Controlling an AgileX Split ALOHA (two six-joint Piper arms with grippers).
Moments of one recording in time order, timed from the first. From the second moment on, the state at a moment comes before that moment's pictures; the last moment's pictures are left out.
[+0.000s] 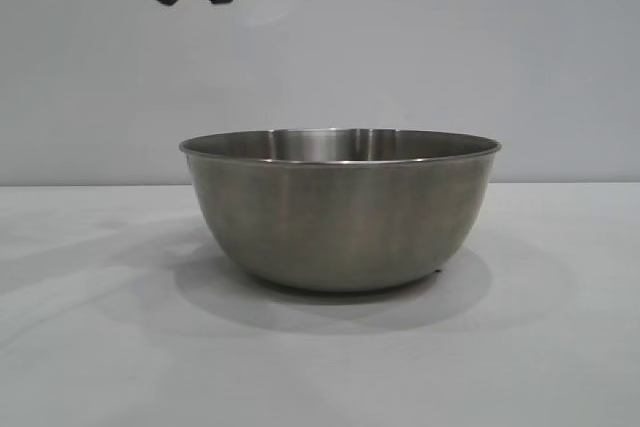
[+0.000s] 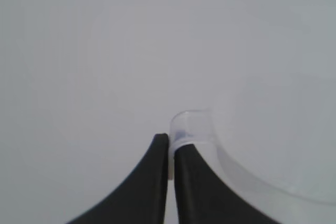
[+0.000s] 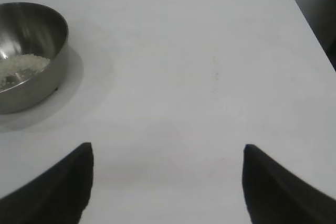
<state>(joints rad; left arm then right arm) -0.30 1.93 -1.02 0.25 -1.15 0.50 0.01 -0.02 -0.49 0.07 1.14 -0.07</state>
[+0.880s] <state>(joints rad) -0.30 1.93 -0.61 -0.22 -1.15 0.05 0.01 -0.02 -0.49 0.07 1.14 -0.07</state>
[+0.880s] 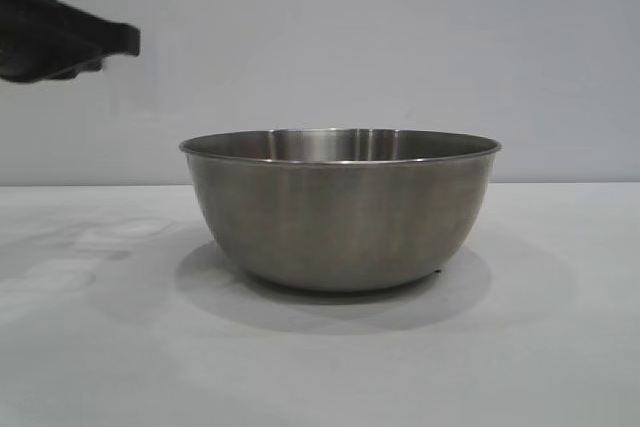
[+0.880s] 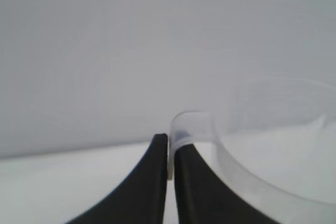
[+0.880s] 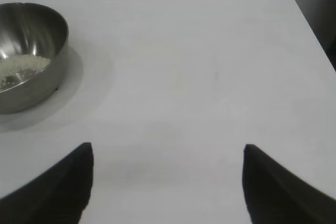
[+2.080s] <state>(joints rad) -0.30 2.08 -0.49 -0.23 -1.16 0.00 0.01 -0.02 -0.49 0.07 1.14 -0.07</state>
